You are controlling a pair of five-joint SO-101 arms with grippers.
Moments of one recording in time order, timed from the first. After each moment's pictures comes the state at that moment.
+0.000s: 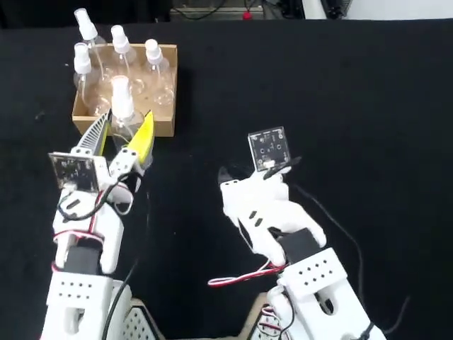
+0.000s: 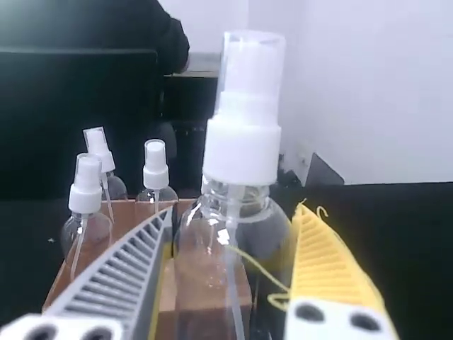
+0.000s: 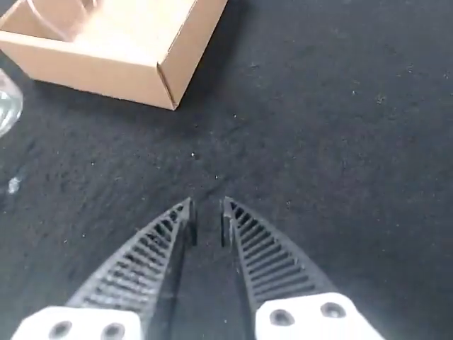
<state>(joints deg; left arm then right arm) -1.0 -78.9 81.2 1.6 0.2 -23.0 -64.0 75.2 34.4 -7.4</state>
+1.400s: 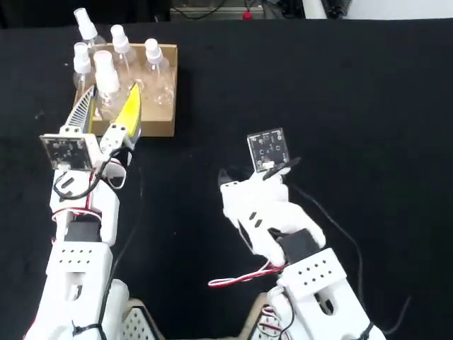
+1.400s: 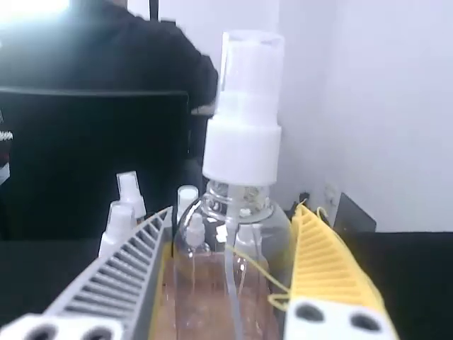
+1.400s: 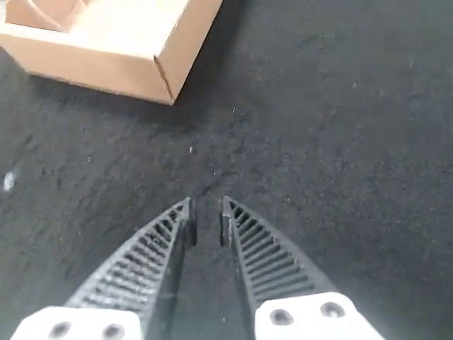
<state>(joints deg) -5.2 -58.3 75.6 -20.3 0.0 -23.0 -64.0 77.1 32.6 -7.4</state>
